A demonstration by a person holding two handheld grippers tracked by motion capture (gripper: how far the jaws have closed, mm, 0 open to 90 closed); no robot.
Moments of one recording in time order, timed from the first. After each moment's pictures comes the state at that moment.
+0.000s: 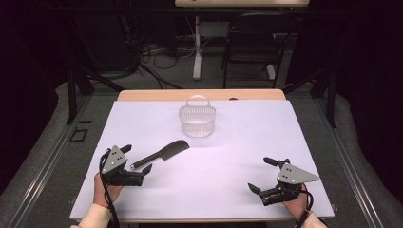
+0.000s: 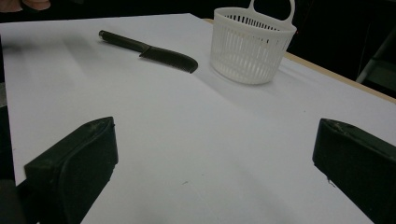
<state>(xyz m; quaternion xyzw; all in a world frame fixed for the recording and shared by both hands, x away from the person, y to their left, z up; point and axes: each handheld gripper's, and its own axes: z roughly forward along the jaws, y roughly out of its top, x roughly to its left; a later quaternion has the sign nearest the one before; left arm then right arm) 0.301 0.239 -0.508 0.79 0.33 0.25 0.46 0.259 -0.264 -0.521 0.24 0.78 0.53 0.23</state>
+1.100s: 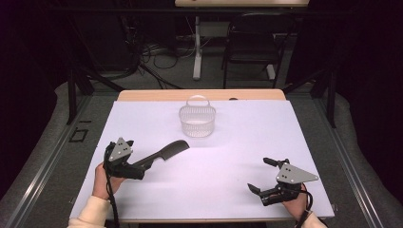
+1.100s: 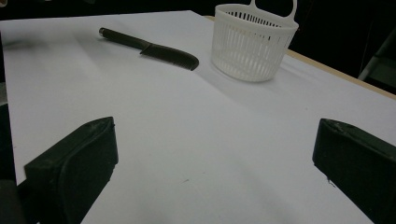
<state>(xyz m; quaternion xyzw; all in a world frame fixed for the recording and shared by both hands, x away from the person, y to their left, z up) 0.322 0.234 -0.498 0.82 0.33 0.24 0.41 0.260 -0.264 -0.522 0.24 0.78 0.53 0.23</state>
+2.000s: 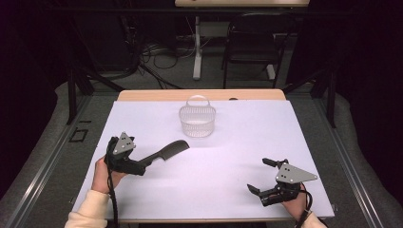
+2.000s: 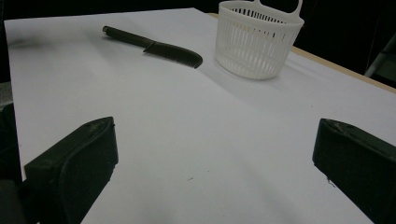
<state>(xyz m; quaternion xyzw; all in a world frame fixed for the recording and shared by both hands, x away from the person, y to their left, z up) 0.332 0.227 -0.483 0.84 0.32 0.24 0.37 0.261 -0.263 -0.523 0.24 0.78 0.53 0.22</state>
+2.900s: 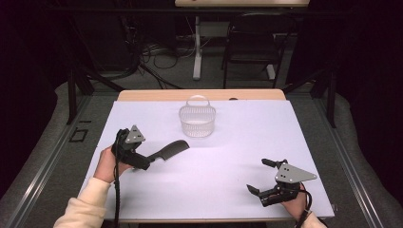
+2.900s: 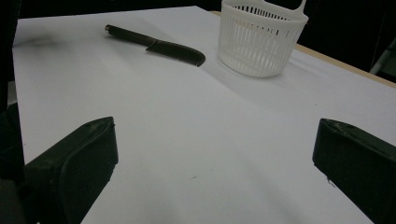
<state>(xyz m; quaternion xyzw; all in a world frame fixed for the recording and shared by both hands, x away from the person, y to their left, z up) 0.359 0.210 -0.476 0.88 0.30 0.20 0.30 0.261 -0.262 -0.524 0.25 0.79 0.53 0.21</state>
